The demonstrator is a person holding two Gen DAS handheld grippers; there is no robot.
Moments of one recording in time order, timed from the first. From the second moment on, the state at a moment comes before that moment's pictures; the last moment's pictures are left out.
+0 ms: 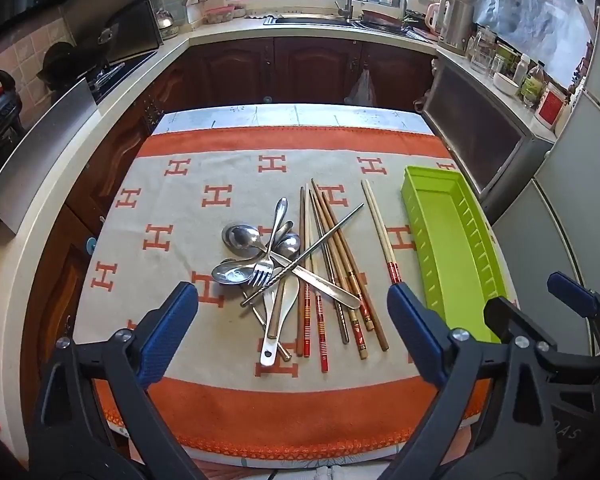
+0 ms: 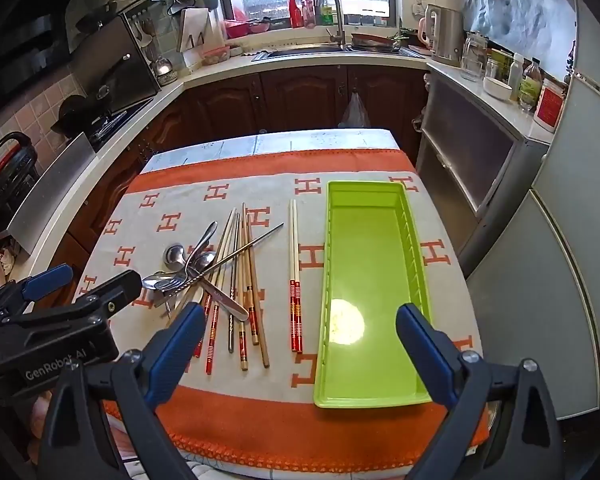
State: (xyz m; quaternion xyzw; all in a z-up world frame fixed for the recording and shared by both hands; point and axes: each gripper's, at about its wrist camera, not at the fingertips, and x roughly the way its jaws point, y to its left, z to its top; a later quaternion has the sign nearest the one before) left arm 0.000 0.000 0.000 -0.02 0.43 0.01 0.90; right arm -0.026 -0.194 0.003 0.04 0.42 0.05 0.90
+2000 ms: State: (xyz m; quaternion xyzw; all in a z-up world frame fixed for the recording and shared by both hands) left arm -0.002 -0.005 -0.004 0.00 0.46 0.01 0.89; right arm -0.023 -0.191 0.000 0.04 0.43 0.05 0.90
